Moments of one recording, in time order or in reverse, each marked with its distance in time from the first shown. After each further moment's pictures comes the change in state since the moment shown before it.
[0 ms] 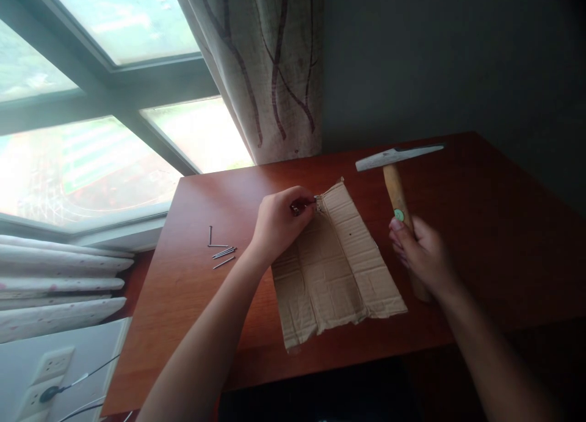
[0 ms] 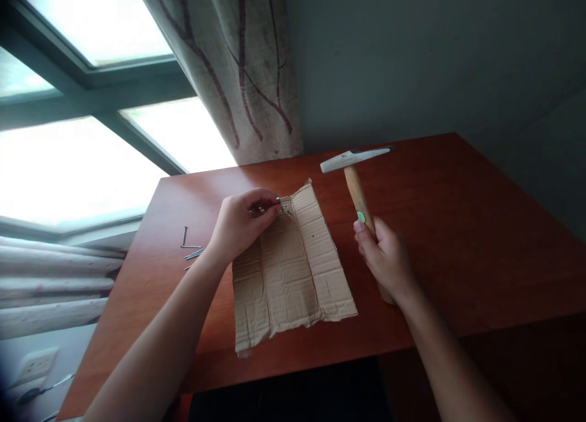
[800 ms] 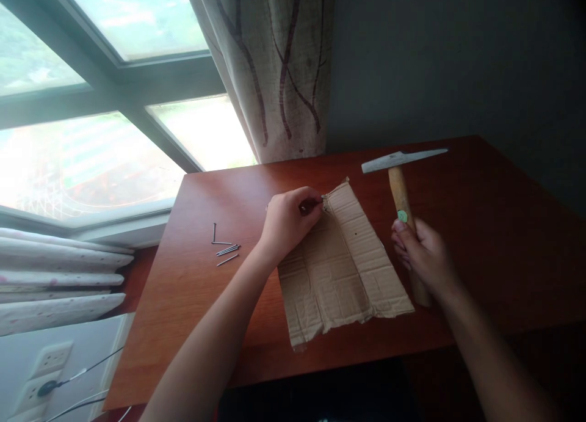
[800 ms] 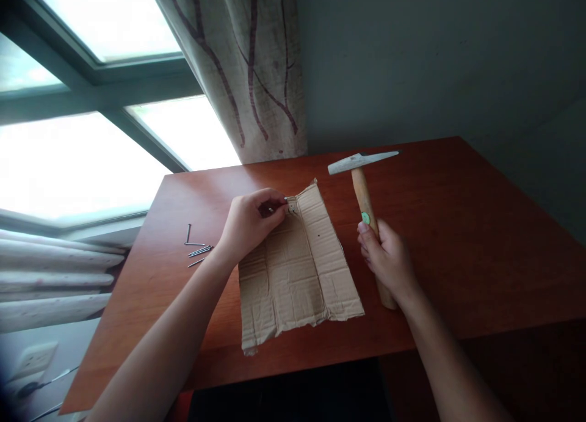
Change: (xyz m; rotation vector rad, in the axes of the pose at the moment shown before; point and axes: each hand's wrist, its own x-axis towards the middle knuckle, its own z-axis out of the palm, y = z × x) left_hand -0.002 0.004 0.003 0.056 -0.007 -0.022; right_hand -0.002 -0.003 0.005 0.088 -0.015 0.068
